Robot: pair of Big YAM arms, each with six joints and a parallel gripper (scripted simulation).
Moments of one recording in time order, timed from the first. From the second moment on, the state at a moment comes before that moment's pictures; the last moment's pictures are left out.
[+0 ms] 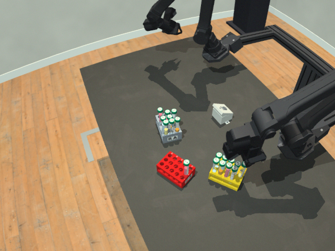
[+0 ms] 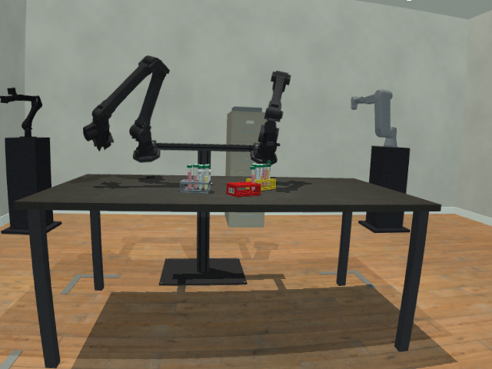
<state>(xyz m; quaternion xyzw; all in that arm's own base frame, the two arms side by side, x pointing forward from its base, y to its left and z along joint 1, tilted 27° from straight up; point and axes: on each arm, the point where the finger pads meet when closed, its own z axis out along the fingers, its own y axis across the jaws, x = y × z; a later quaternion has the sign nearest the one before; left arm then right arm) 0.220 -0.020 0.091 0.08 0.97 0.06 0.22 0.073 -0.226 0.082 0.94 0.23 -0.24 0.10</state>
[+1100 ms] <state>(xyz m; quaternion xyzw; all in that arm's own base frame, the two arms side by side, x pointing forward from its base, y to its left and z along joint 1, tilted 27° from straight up) 0.220 -0.020 0.093 0.07 0.97 0.06 0.22 0.073 -0.226 0.082 0.94 0.23 -0.24 0.10</state>
